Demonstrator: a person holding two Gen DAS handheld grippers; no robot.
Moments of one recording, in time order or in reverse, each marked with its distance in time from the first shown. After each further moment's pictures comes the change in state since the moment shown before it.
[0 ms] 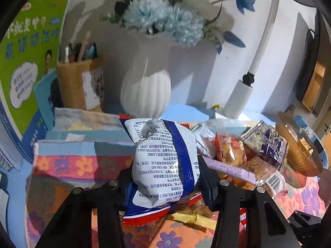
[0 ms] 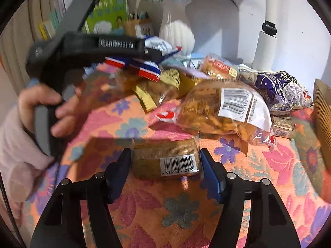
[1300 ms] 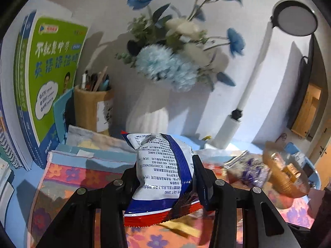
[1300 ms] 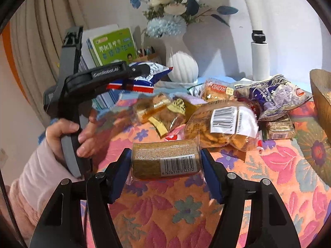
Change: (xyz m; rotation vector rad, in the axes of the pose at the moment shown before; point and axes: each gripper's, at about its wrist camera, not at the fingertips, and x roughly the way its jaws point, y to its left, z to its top) left arm -0.057 -0.007 0.007 -0.079 -0.193 -0.032; right arm -0.048 -0.027 -0.001 0.135 -0.181 0.156
